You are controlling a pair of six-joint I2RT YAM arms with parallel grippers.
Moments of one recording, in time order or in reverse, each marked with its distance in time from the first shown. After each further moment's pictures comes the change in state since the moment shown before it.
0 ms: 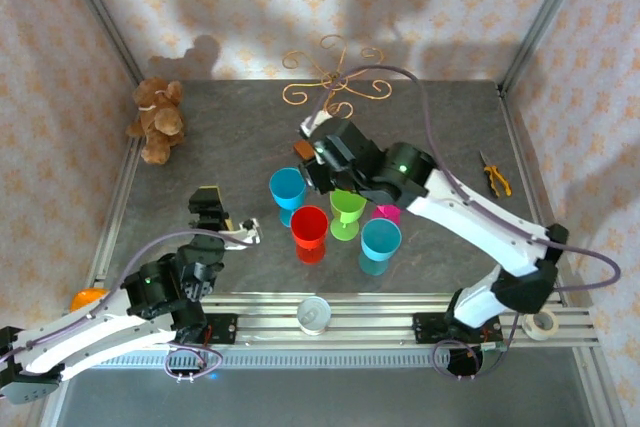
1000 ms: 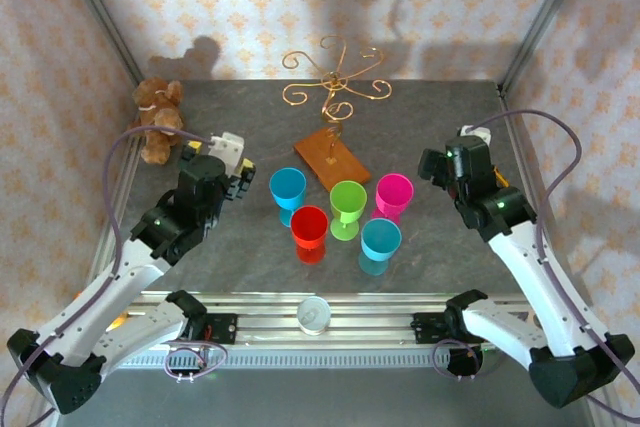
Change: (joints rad) left arm 0.501 0.427 0.388 -0.002 0.444 -0.962; right arm -0.700 -0.530 -0.671 0.213 0.082 0.131
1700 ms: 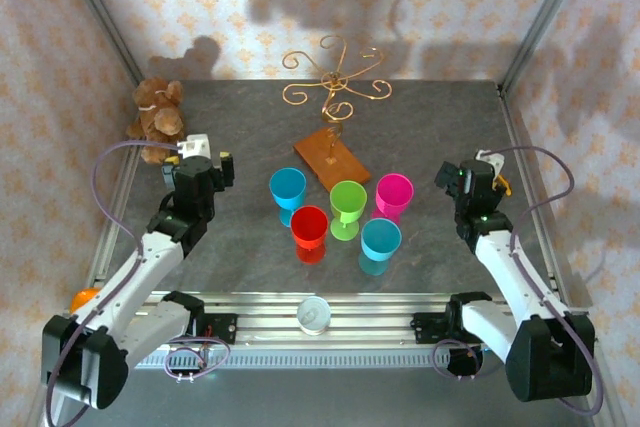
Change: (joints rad) left arm 0.271 0.093 -0.287 0.390 0.020 -0.237; right arm -0.265 0.026 -0.488 0.618 -0.002 -0.081
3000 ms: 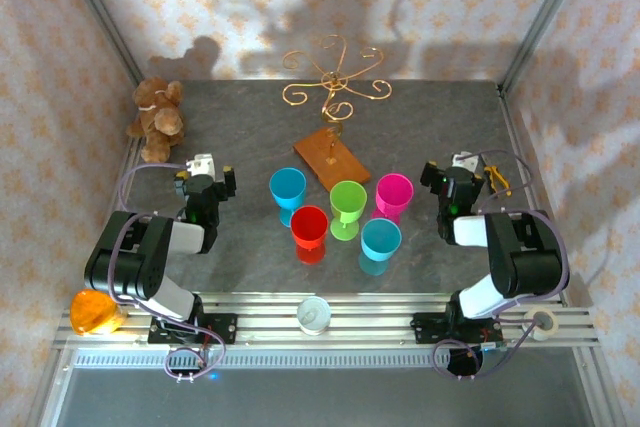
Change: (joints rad) left arm 0.169 0.558 -0.268 0.881 0.177 0.058; right arm -0.011 0.554 -0.139 0.842 -0.071 -0.154
